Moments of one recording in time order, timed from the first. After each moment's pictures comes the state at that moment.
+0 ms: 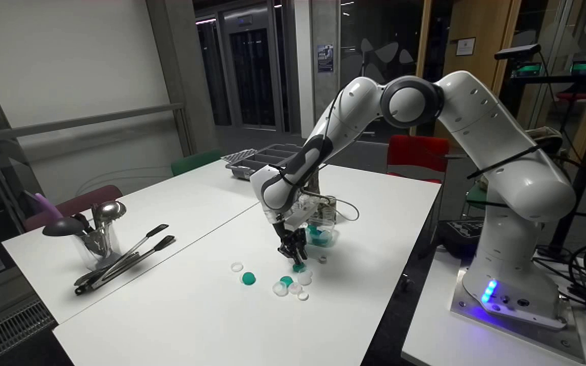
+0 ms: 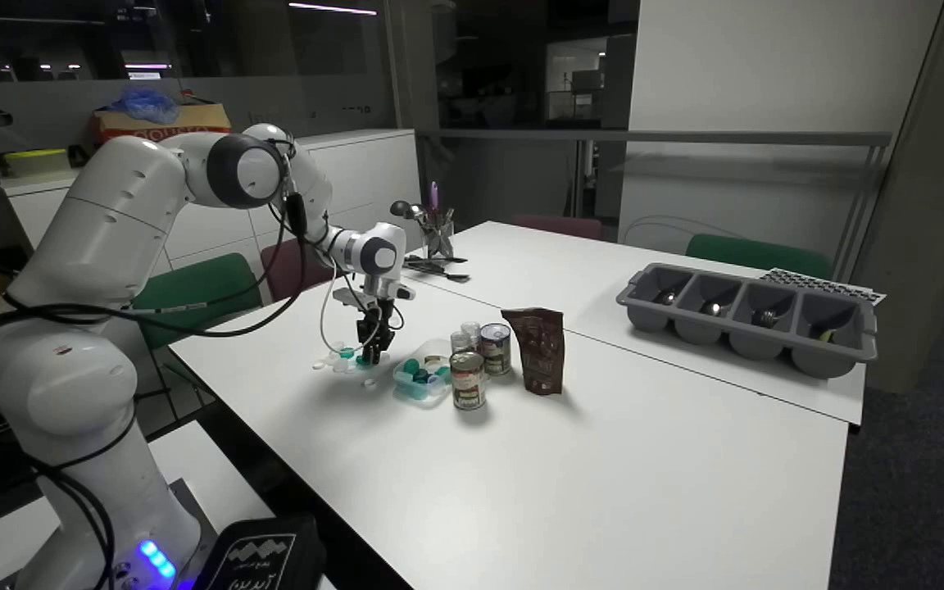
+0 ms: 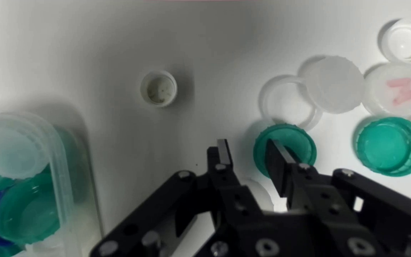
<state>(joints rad) 0.23 0.72 0.05 -1.71 0.02 2.05 0.27</state>
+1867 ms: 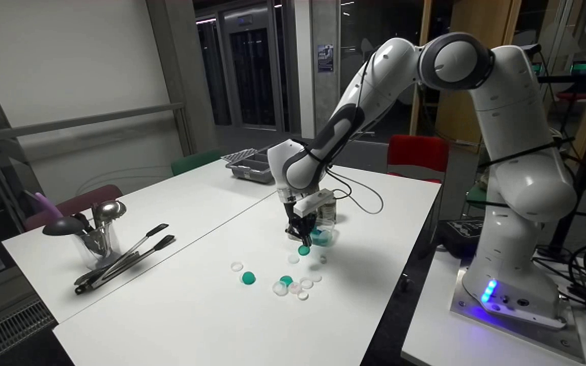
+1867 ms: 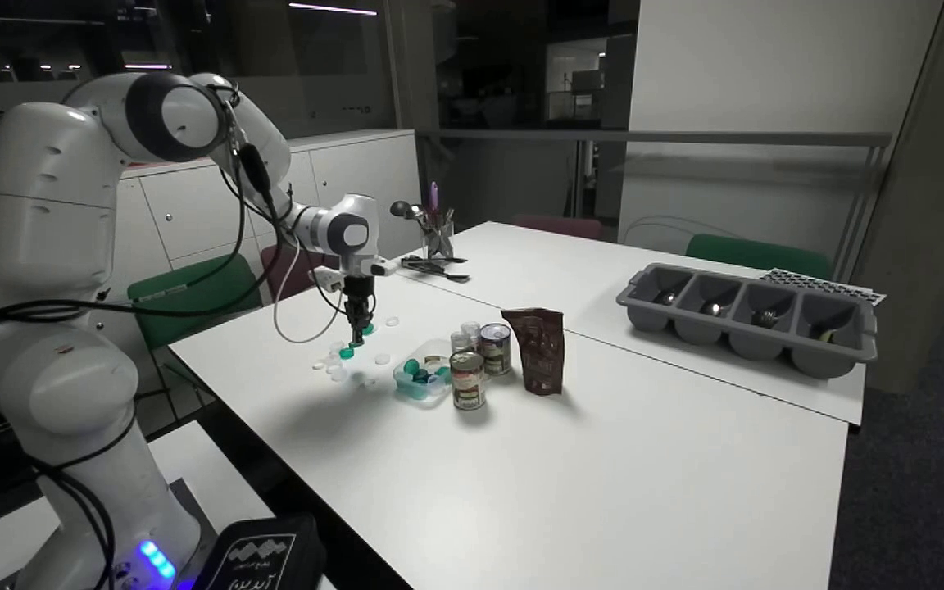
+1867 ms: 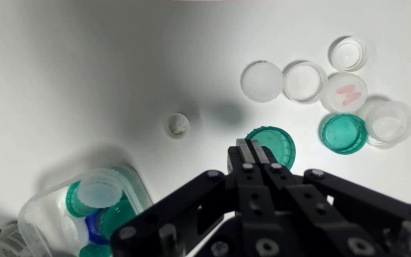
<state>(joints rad) 0.25 0.38 0.05 -2.06 0.02 2.24 0.50</state>
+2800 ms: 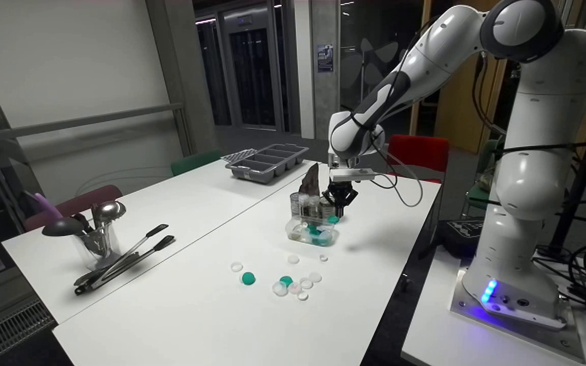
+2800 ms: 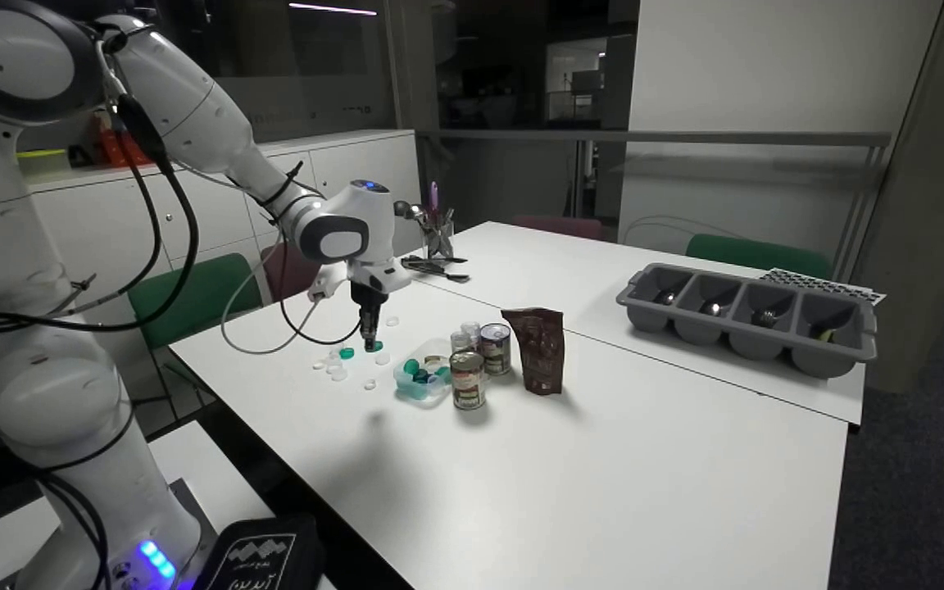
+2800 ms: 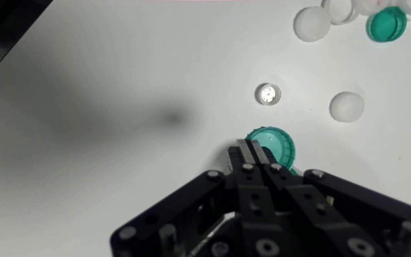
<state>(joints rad) 0.03 0.00 -0.03 -2.48 0.26 2.43 0.58</state>
